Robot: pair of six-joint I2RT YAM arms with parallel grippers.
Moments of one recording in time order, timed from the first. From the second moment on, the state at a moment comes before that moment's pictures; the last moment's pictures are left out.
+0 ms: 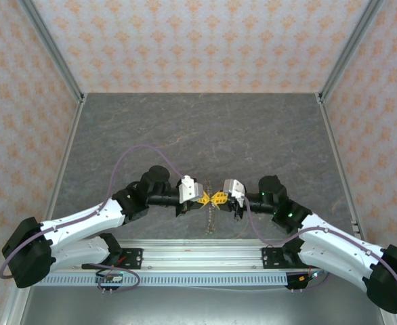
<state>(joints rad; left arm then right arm) -0.81 1.07 0.57 0.07 0.55 0.29 0.76 0.78 0.36 0.12 -0.57 -0.21</state>
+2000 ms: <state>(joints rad) -0.81 1.08 0.56 0.07 0.57 0.29 0.76 0.82 0.35 0.15 -0.58 -0.19</state>
